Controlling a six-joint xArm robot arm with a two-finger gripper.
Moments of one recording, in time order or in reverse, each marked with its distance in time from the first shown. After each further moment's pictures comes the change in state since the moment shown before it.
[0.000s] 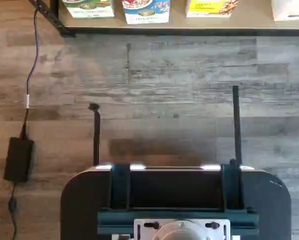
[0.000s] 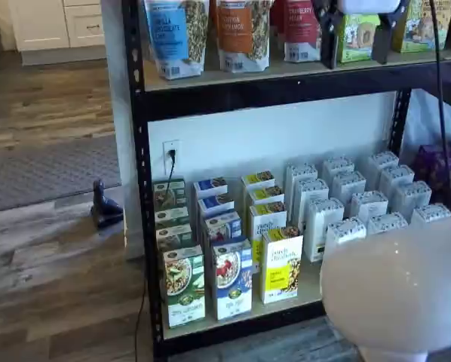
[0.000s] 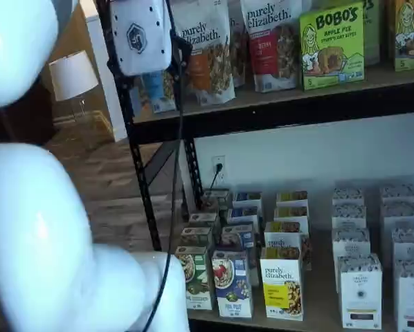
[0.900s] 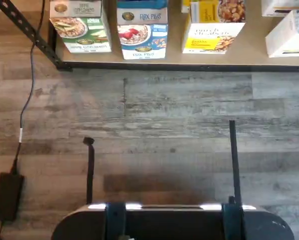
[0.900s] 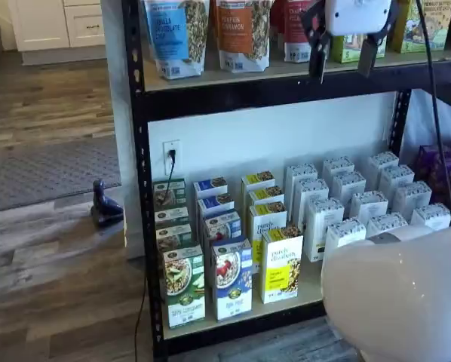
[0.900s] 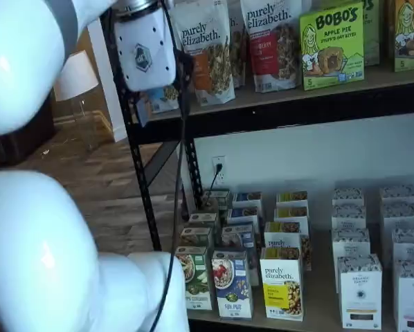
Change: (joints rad) arm 0.052 -0.076 0.151 -0.033 -0.182 0.041
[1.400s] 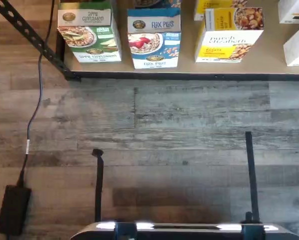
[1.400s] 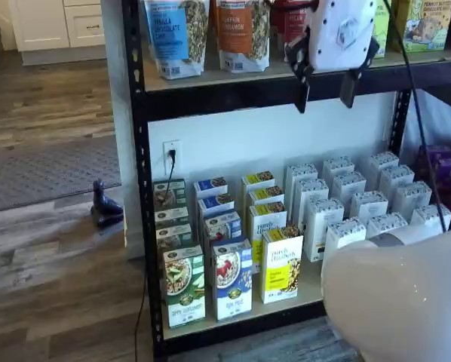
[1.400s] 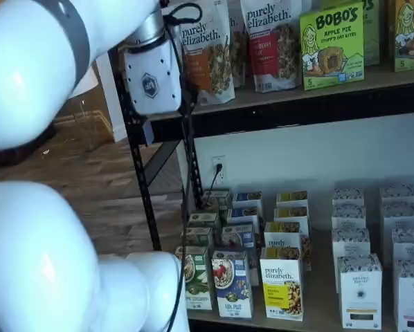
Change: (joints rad) arm 0.010 -0.024 0.157 0.026 -0.155 0.013
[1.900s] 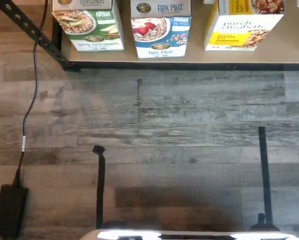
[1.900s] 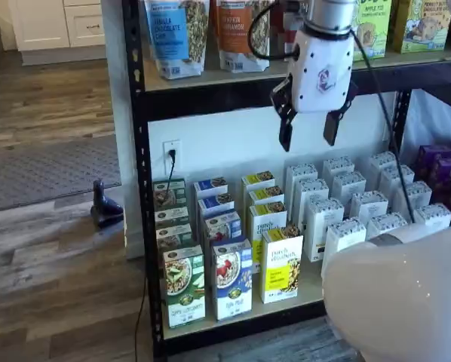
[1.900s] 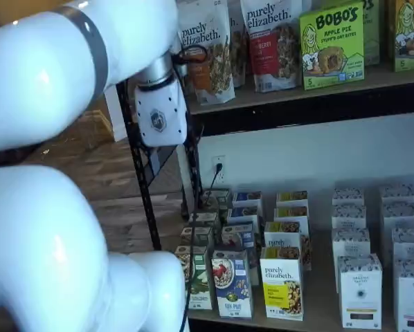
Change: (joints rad) arm 0.039 0.034 0.168 0.003 -0.168 0.035
